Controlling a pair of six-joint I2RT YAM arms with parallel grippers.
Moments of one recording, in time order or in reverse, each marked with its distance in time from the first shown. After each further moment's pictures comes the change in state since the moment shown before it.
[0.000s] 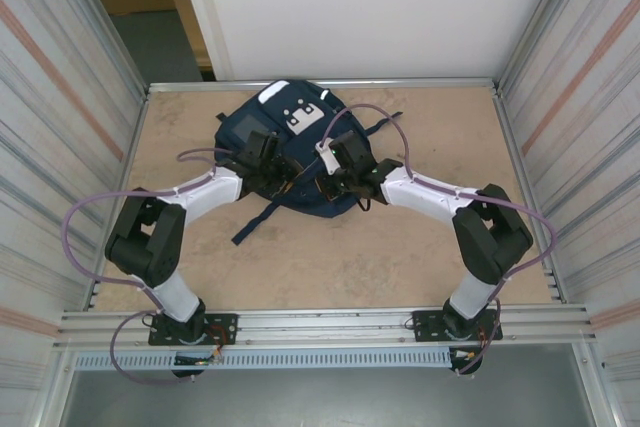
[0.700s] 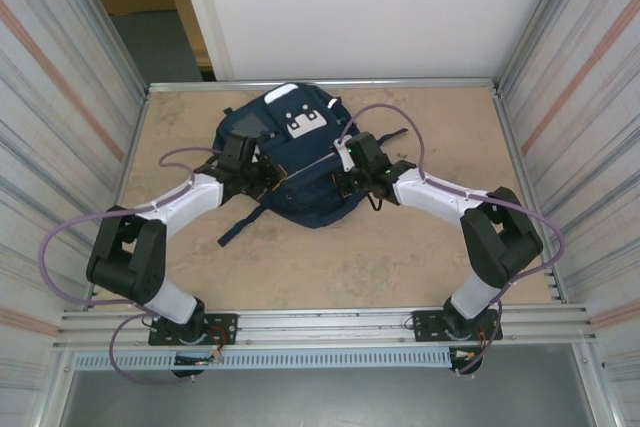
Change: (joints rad) left arm 0.101 -0.145 -0.095 -0.028 0.103 0.163; right arm -0.104 -0.042 -0.084 0.031 0.066 0.019
